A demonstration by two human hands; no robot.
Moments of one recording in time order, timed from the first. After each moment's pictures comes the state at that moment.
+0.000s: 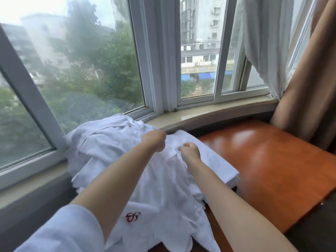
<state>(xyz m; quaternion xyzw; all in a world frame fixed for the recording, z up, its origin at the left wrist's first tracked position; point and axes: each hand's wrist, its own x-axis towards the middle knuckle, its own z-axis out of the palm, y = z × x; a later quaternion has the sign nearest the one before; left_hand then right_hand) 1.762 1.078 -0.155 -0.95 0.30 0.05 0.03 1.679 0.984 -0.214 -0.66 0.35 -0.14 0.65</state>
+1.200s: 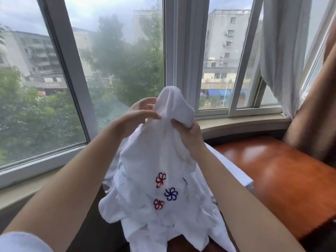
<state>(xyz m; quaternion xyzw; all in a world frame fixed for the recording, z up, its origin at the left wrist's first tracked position) 1.731 1.247 -0.048 -0.68 0.31 0.16 -0.64 1.656 1.087 -0.111 -0.69 0.11 -0.29 0.65</state>
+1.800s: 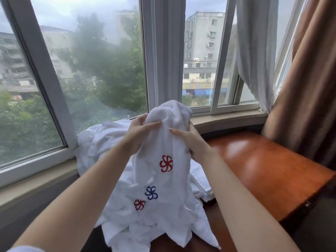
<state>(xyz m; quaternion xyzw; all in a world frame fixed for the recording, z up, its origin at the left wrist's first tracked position) 1.699 1.178 -0.104 -0.64 0.24 0.13 -0.71 1.618 1.020 -0.128 -0.62 0.03 -0.13 0.78</state>
